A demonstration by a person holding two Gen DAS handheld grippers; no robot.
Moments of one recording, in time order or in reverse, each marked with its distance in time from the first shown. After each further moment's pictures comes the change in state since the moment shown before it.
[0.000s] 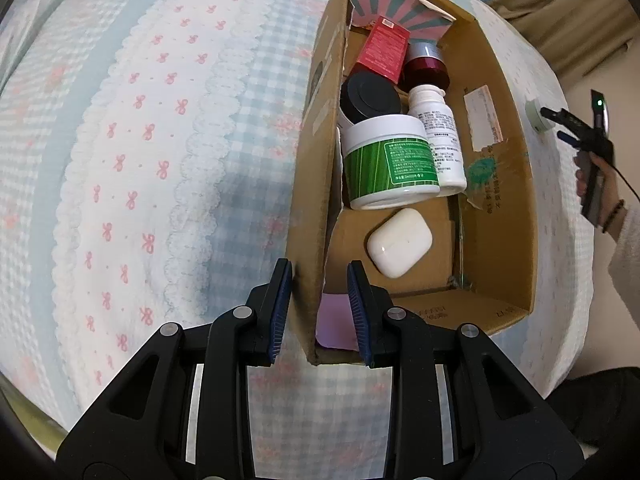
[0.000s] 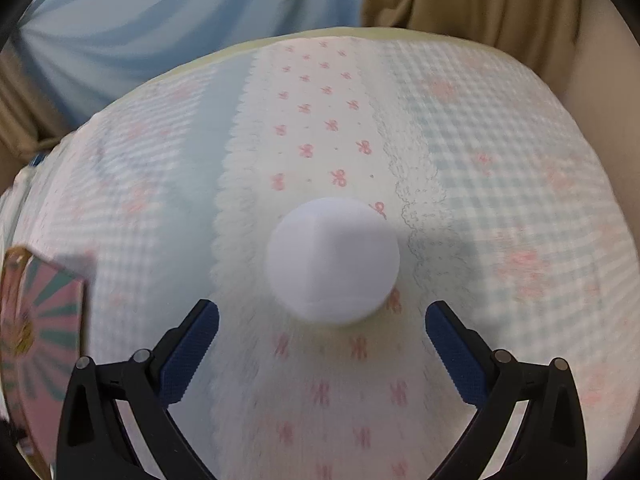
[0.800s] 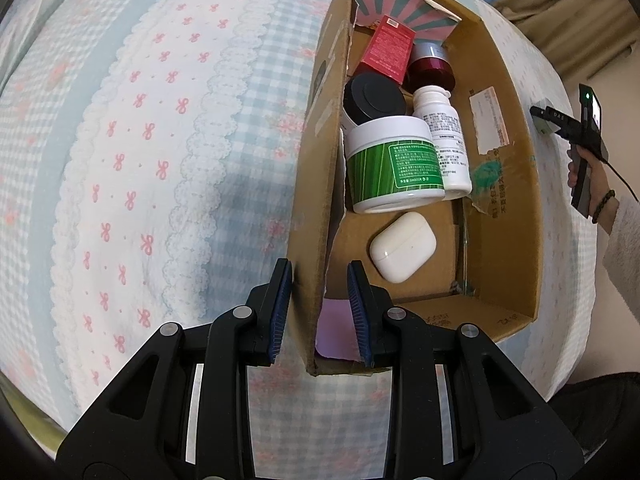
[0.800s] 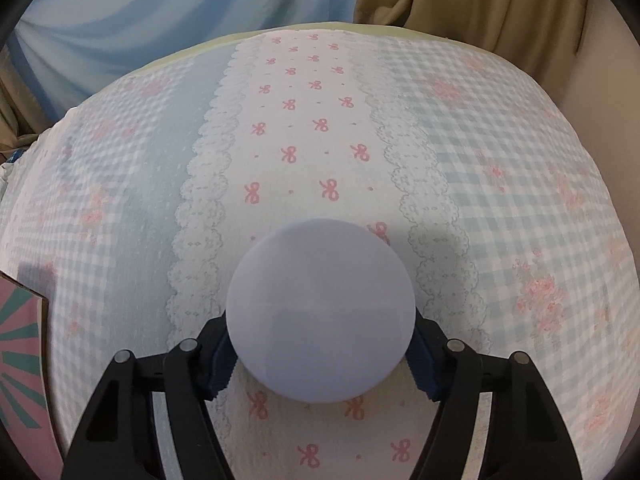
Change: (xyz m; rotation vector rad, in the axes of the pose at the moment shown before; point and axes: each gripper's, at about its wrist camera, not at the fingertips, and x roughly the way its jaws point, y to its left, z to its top) left arm 0.006 -0.002 0.002 -0.005 -0.003 0.016; right arm 0.031 0.004 0.015 -0.034 -0.006 -0.071
